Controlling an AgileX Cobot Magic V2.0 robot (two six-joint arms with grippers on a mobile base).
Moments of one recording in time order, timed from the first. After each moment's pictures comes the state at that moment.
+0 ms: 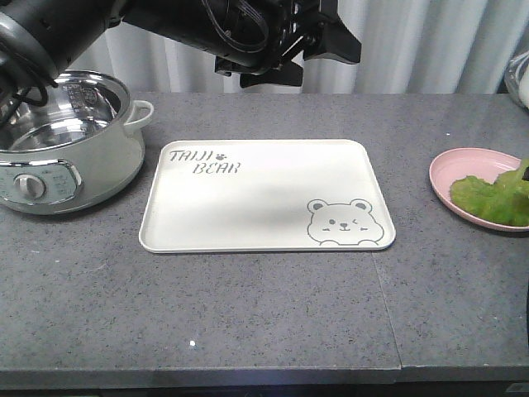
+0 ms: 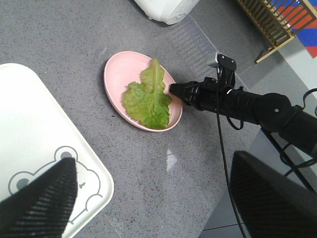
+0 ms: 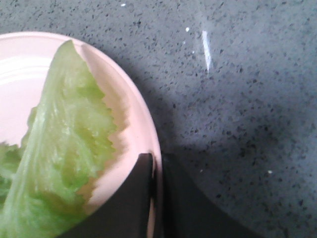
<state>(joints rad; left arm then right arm) -0.49 2.01 -2.24 -0.71 1.04 0.02 -0.45 1.92 -1.27 0.46 0.32 -0.34</state>
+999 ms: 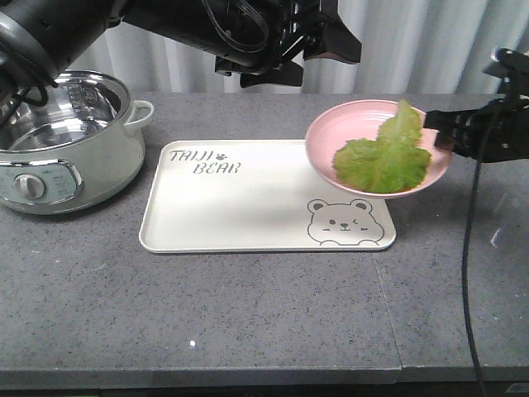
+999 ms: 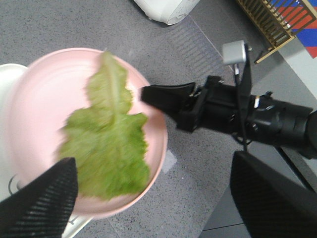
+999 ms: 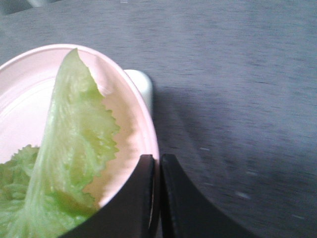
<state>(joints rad) -0.49 2.01 -2.24 -0.71 1.04 0.02 -0.08 1.67 -1.26 0.71 0.47 -0.47</state>
